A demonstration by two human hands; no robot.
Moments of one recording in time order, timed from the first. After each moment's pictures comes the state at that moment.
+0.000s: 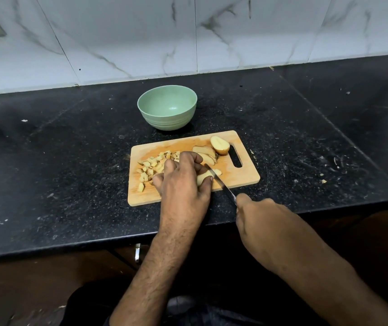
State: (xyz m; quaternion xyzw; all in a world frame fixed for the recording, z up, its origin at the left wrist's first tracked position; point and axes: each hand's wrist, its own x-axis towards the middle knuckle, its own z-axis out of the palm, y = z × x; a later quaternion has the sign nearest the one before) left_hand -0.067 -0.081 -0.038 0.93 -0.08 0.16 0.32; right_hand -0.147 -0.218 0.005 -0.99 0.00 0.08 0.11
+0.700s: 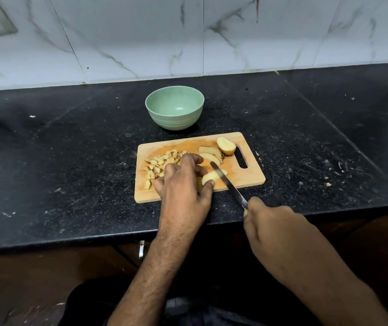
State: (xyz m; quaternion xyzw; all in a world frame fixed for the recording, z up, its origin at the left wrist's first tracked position) left_hand -0.073 -0.069 -0.041 0.92 -0.07 0.15 0.35; right_hand -0.168 -0.213 0.016 -0.99 0.03 0.03 0.11
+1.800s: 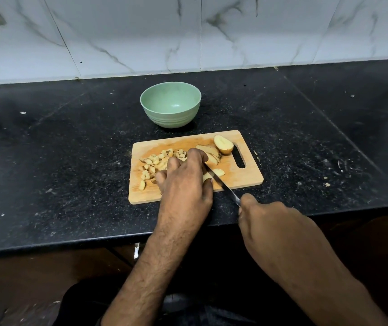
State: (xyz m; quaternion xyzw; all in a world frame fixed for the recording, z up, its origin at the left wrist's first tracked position) left_hand -0.069 -0.077 -0.028 0.95 -0.11 0.13 0.27; right_hand -0.157 -0.212 0.013 -1.00 0.00 0.02 0.06
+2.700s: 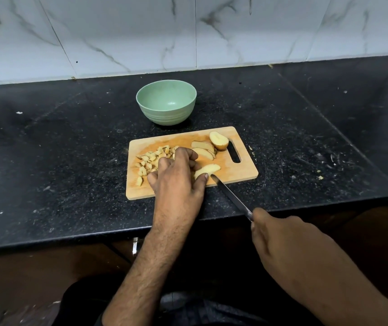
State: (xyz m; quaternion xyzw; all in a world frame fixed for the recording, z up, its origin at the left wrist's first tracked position) left_hand -0.069 -0.073 -0.041 0.93 -0.07 0.15 0.33; right_hand -0.187 -0.229 0.014 -0.99 0.03 0.09 0.12
